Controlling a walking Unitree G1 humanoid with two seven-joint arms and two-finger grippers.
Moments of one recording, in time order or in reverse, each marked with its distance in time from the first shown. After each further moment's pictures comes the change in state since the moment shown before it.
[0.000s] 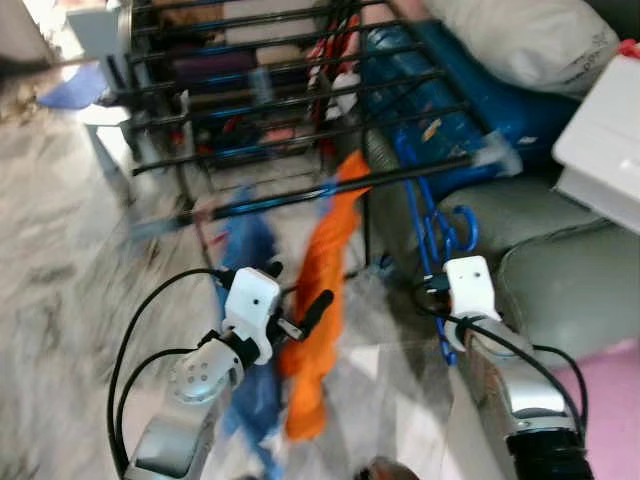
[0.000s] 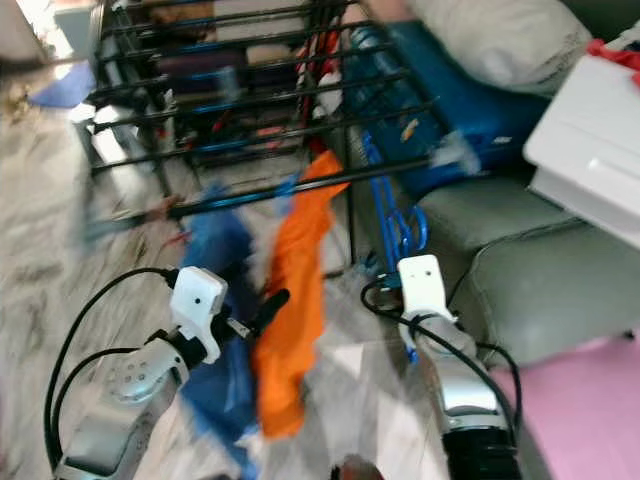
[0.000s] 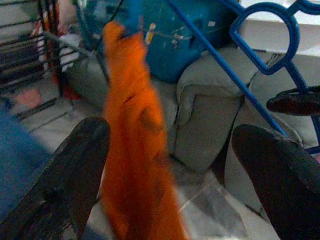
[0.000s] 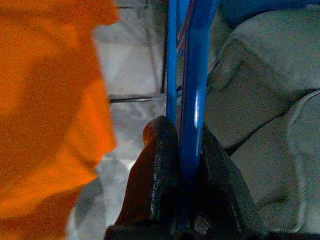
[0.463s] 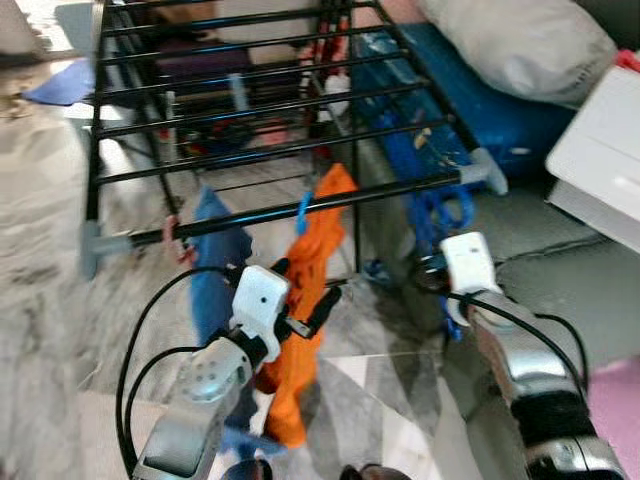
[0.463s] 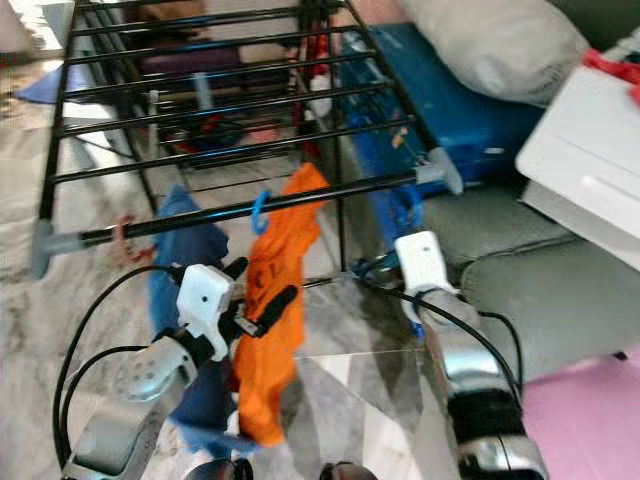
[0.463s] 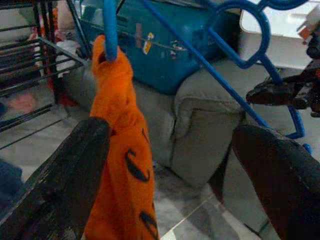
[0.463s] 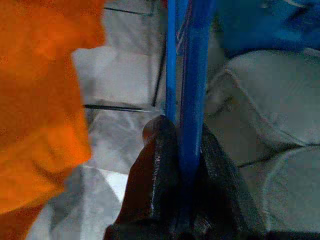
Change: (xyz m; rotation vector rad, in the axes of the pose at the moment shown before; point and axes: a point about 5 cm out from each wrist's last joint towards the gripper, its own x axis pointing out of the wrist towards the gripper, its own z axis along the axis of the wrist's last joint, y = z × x) left arm 0.000 -0.001 0.003 0.015 -0.013 0.008; right arm 0.021 0.001 0.027 -0.099 -0.036 0.082
